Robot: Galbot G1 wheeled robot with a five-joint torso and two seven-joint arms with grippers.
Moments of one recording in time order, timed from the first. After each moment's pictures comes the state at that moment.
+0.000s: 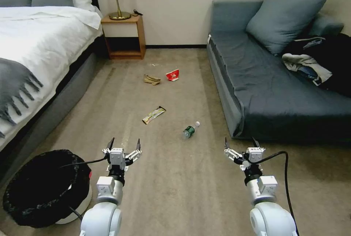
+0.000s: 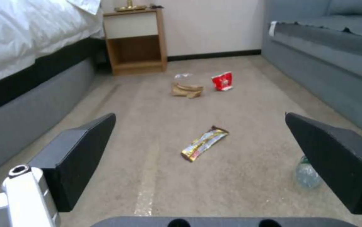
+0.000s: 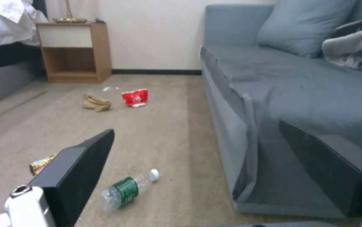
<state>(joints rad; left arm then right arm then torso) 1.55 -1.50 -0.55 -2.00 0.00 0.00 0.00 -1.55 1.50 0.55 2.00 0.00 0.00 0.00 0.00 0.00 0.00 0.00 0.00</state>
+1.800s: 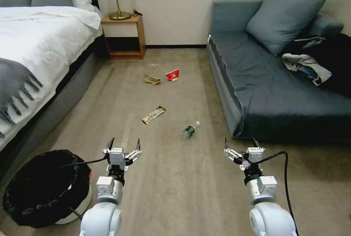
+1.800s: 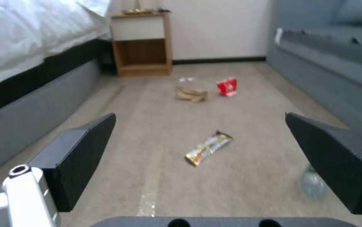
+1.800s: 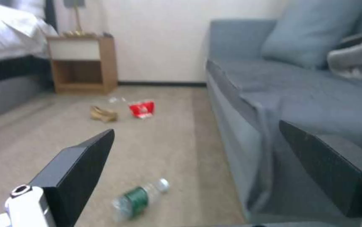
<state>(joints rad) 1.55 -1.50 -0.58 -2.00 -0.05 -0.02 -0.01 -1.57 1.49 0.47 1.96 -0.03 0.13 0.07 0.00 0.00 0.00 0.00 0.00</state>
